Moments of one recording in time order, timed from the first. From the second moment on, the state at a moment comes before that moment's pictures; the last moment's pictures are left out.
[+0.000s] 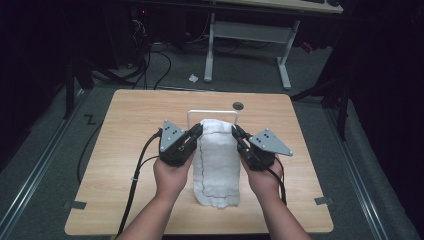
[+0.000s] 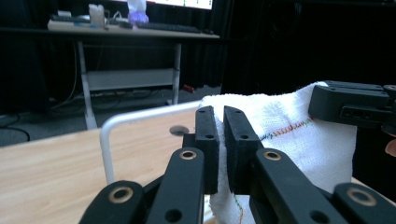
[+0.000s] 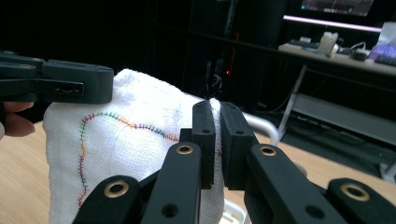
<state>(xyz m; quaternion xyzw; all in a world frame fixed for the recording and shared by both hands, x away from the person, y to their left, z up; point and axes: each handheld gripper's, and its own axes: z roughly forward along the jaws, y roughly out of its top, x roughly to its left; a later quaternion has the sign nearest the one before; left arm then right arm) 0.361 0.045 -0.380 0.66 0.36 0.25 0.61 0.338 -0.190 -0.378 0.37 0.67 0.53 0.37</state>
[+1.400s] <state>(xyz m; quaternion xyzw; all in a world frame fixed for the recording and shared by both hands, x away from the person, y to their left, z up) 0.417 0.043 -0.309 0.65 0.33 0.30 0.62 0.396 -0.193 -0.309 0.37 0.64 0.56 0.38</state>
